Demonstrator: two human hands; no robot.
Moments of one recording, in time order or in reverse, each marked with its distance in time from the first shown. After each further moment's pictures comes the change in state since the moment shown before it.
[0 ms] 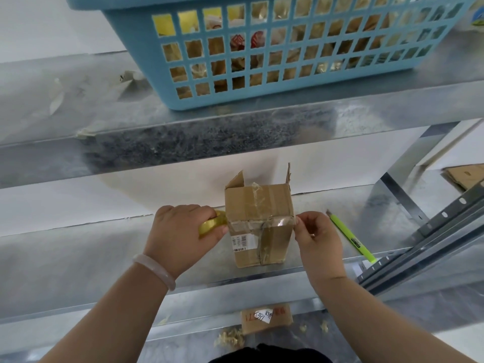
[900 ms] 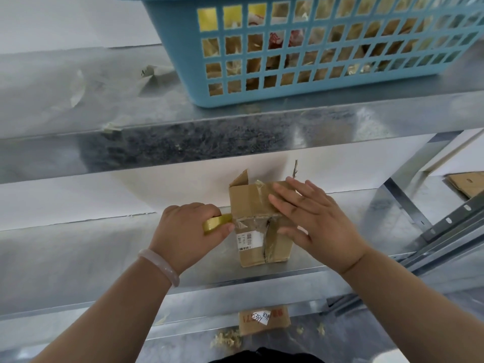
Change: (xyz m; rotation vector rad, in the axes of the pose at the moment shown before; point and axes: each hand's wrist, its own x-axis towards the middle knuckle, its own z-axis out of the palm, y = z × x) left_hand 0.003 -0.007 -0.002 -0.144 -0.055 -0.042; right_hand 0.047 -0.020 -0.019 -0.711 -0.234 -1.209
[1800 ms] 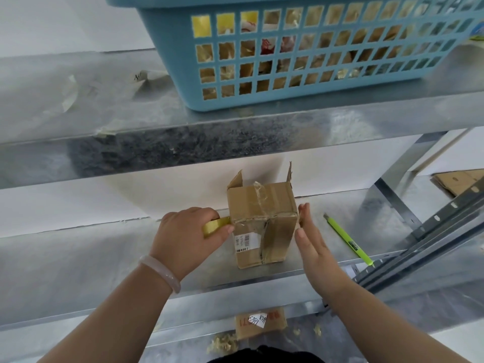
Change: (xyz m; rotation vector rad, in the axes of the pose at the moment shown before) left_hand -0.001 0.010 0.003 -0.068 0.006 -0.047; right_hand -0.035 -0.053 0.009 0.920 -0.189 0.977
